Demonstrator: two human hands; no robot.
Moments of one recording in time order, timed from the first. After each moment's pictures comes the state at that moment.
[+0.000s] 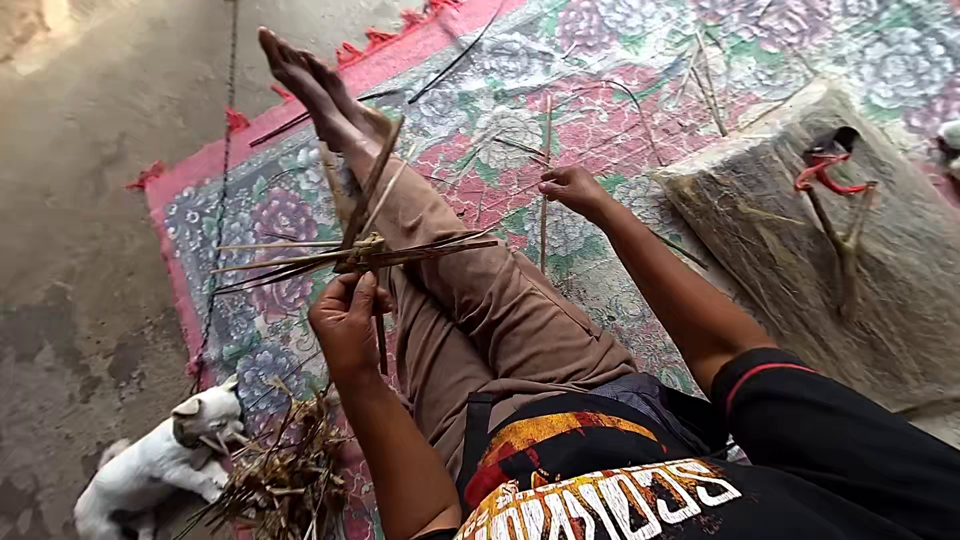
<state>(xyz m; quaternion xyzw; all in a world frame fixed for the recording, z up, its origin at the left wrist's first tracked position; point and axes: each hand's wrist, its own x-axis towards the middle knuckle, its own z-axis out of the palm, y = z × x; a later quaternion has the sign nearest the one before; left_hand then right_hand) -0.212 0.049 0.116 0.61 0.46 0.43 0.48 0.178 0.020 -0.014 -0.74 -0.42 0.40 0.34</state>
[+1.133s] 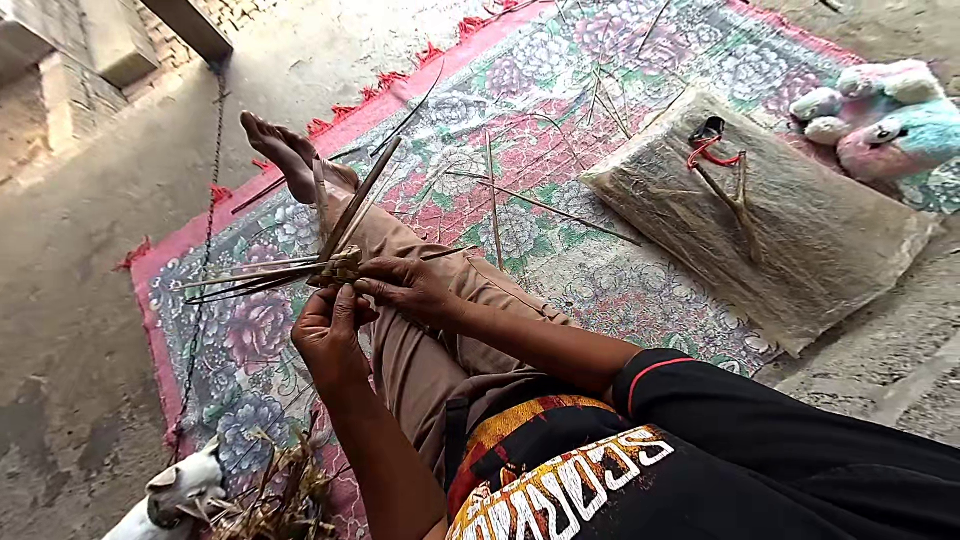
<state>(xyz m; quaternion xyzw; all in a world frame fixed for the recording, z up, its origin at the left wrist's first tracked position) -0.196 0.029 0.123 0.62 0.35 0.47 0.52 -0.064 -0.002 0.094 -0.36 -0.47 0.37 0.71</state>
